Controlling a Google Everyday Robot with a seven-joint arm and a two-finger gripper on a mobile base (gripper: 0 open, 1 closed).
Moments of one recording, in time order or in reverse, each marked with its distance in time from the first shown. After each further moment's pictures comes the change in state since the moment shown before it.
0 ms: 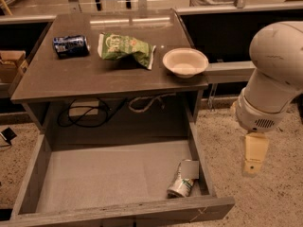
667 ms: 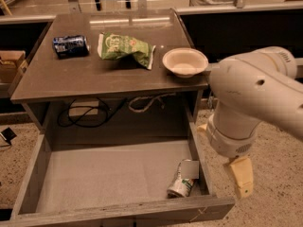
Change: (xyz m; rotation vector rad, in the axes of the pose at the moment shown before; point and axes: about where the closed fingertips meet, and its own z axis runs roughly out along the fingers) arm -0.046 0.047 0.034 -0.046 0.035 -0.465
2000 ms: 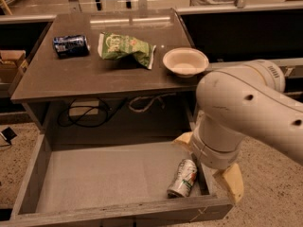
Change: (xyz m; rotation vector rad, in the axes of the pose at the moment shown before) arm -0.047 0.008 0.007 0.043 -0.044 -0.364
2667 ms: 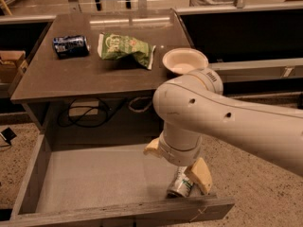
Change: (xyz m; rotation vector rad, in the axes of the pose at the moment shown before) arm -0.033 -0.057 0.043 -0.041 -0.019 -0.241
